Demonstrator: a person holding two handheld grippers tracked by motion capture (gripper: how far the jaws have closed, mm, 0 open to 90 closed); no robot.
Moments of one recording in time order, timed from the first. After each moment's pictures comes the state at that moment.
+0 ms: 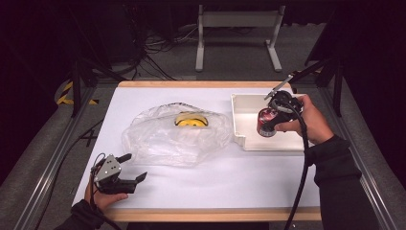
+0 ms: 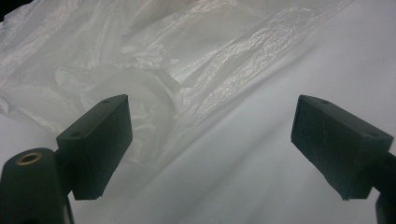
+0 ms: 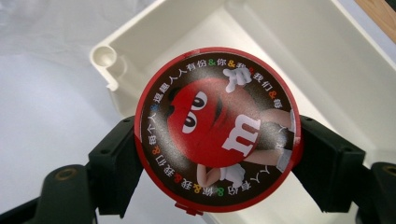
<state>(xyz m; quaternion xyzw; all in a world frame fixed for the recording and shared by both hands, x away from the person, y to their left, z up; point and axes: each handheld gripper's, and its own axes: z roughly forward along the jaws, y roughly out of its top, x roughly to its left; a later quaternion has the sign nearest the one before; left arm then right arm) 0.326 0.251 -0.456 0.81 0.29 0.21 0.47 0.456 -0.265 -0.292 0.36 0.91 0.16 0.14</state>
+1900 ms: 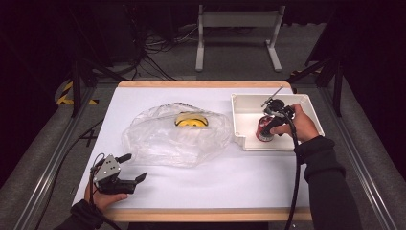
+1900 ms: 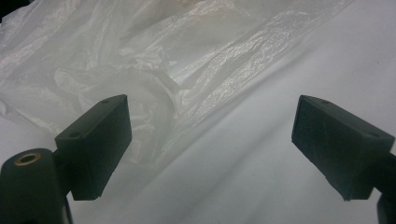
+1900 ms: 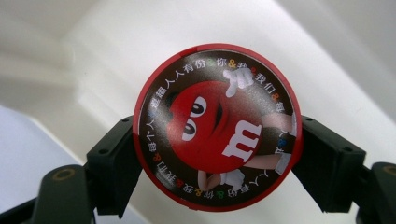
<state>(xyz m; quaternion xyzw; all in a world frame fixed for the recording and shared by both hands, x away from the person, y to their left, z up) 0.326 0.252 -0.456 0.81 0.29 0.21 0.47 0.498 -0.284 -0.363 0.40 0.90 0.11 0.10</state>
